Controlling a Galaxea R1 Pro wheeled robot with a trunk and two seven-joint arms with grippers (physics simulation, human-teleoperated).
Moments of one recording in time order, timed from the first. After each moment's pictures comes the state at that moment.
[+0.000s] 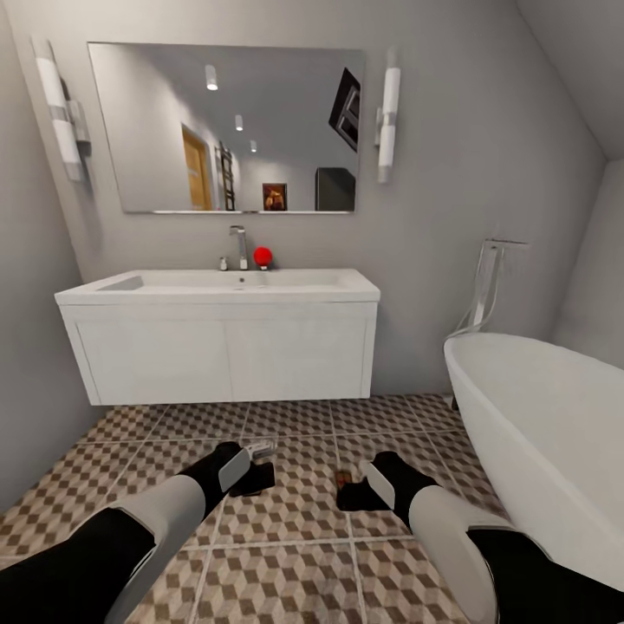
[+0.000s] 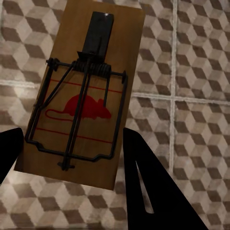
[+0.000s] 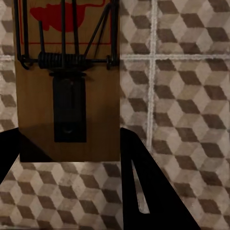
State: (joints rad) left arm -0.95 -0.12 -0.47 -0.12 0.79 0.52 0.15; right arm -0.91 0.17 -0.08 -0.11 0.00 0.63 -0.03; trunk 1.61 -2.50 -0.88
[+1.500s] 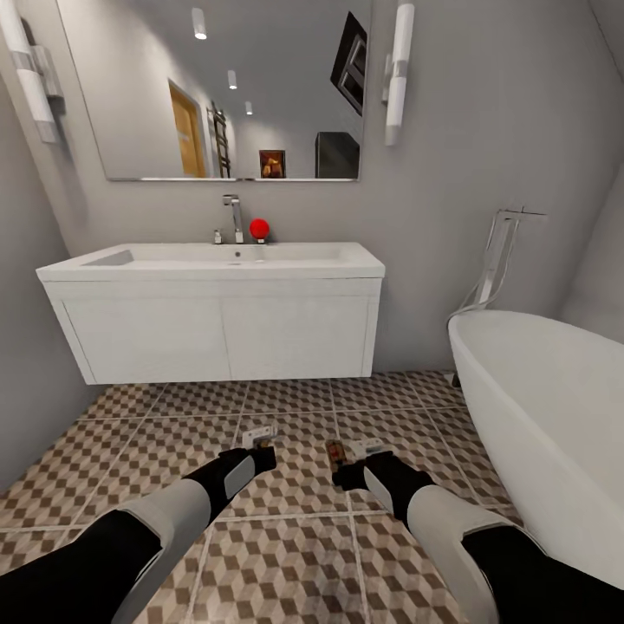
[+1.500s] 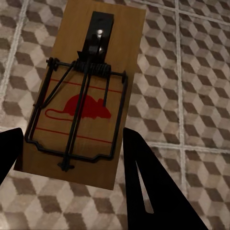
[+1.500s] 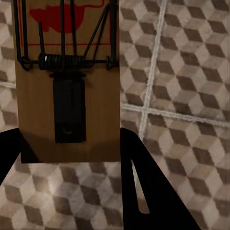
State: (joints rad) left arm -0.94 -0.14 -0.47 -0.09 0.73 0.18 0.14; right arm -0.91 0.17 0.14 -0.13 -0.01 0.36 0.04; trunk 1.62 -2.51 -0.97
